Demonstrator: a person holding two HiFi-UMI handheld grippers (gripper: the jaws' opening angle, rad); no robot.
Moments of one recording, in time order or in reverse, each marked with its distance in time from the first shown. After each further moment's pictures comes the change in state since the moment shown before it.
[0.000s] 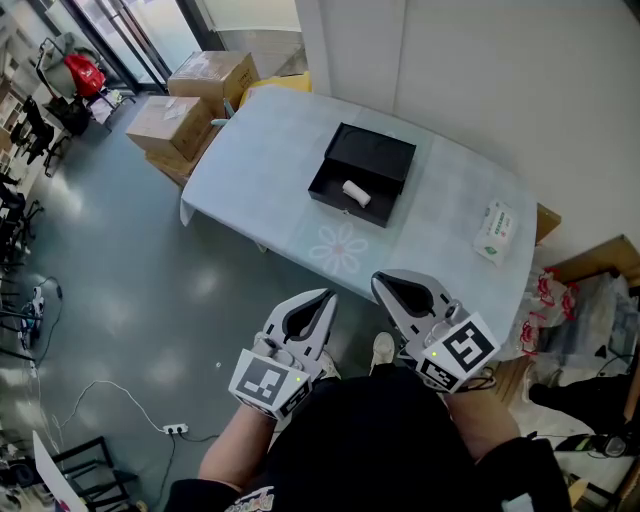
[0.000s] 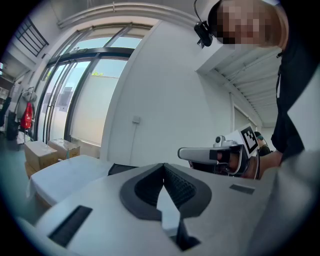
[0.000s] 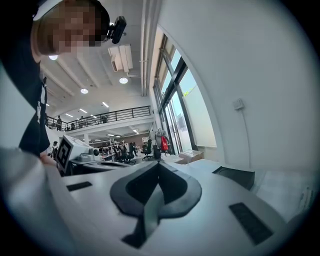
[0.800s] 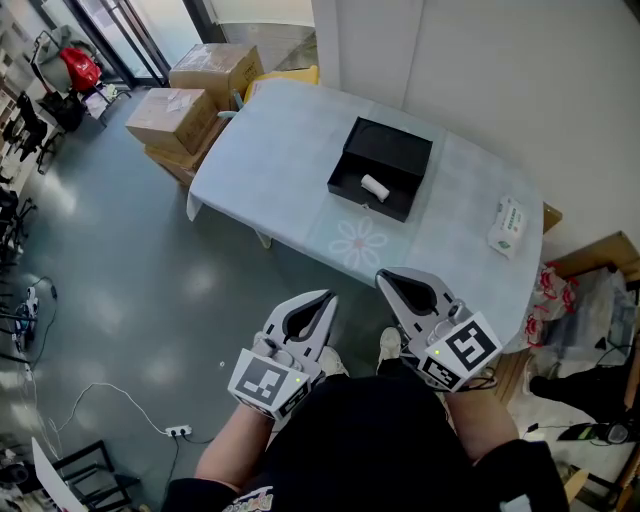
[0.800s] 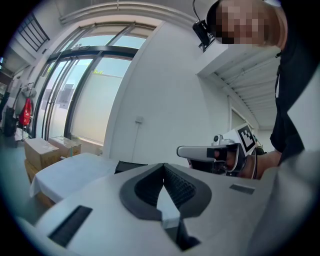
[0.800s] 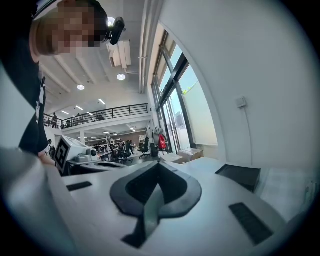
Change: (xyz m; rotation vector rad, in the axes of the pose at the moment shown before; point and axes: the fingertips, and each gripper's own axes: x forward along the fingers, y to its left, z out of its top) left arm -0.051 0.049 -0.012 -0.012 0.006 -0.030; right arm 0.048 0.040 -0.012 -0.006 0.019 -0.045
